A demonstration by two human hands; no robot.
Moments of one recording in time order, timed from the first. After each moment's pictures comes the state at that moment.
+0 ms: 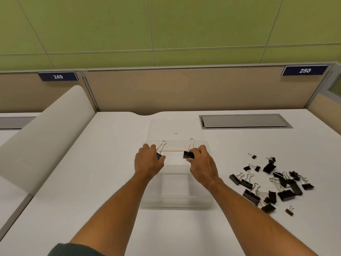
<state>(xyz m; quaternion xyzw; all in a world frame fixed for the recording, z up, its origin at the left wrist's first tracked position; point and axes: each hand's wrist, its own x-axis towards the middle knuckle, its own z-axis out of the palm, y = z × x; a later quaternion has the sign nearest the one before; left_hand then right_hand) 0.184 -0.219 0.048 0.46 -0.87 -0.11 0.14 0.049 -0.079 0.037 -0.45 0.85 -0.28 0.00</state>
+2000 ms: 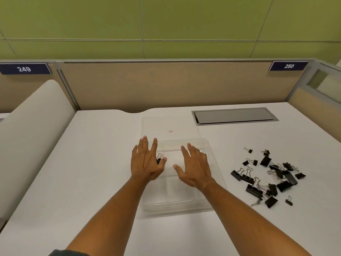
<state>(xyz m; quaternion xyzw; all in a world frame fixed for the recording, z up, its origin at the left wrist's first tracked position) 0.190 -0.267 0.019 0.35 -0.93 -0.05 0.06 0.074 -0.120 0.015 -0.44 0.89 -0.11 0.02</state>
